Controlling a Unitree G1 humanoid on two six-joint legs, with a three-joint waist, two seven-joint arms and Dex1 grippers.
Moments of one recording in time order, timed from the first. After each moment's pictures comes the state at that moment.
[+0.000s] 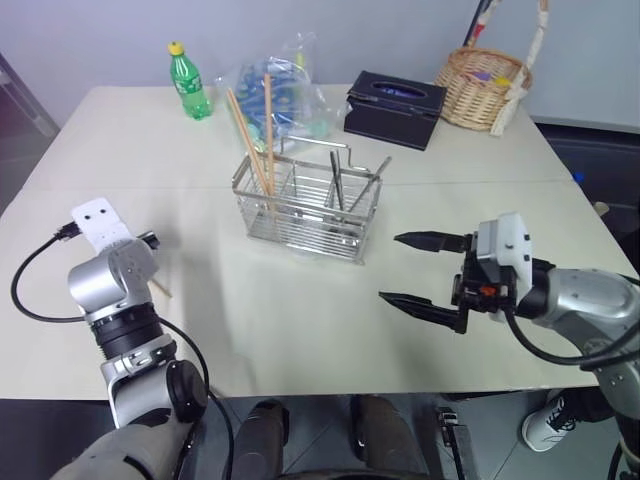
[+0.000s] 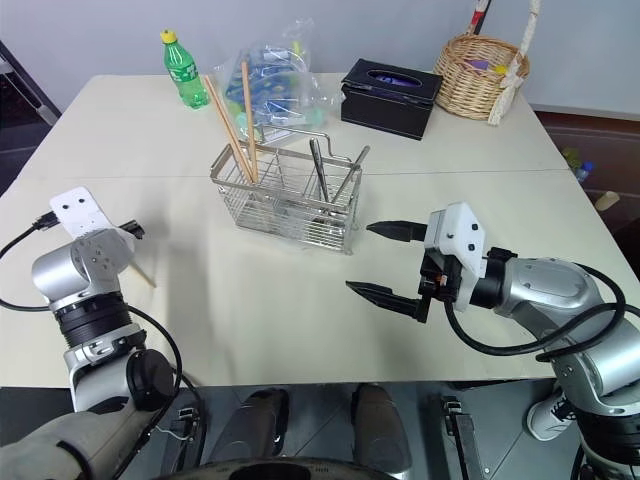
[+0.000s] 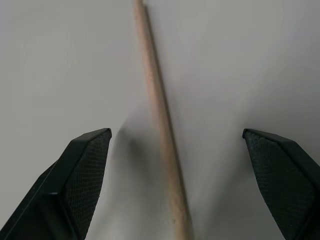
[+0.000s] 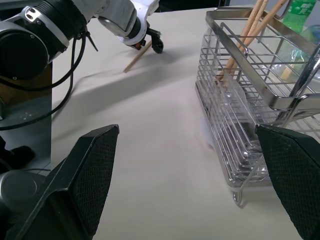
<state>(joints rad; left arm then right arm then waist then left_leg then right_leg) -0.66 0.23 0.60 0.05 -0.12 1.14 0.42 -0.13 -0.83 -0.17 -0.63 0.73 0.56 0.87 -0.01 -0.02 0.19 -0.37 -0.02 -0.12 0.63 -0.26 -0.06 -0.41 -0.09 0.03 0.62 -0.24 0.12</state>
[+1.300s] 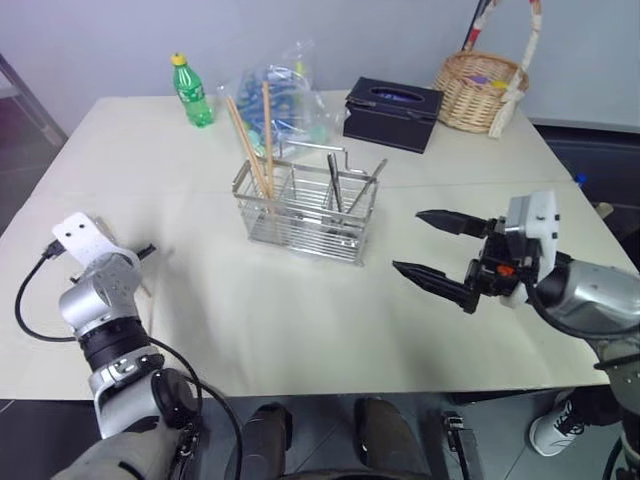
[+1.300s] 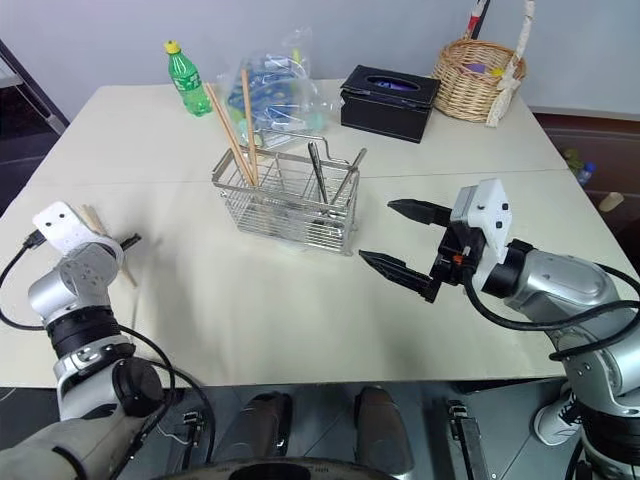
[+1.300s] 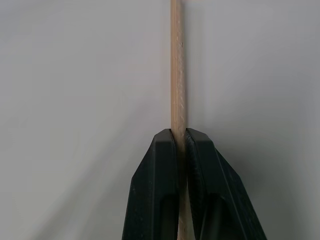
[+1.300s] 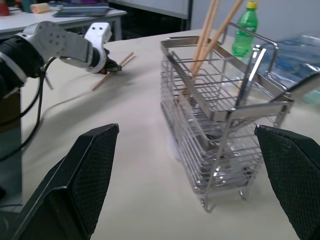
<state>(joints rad) -0.62 0.33 0.64 0.33 -0.21 0.67 0.15 -0.11 -0.80 -0.28 -0.63 0.82 0.61 0.74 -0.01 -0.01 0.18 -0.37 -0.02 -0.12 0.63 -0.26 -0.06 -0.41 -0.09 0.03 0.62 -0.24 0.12</state>
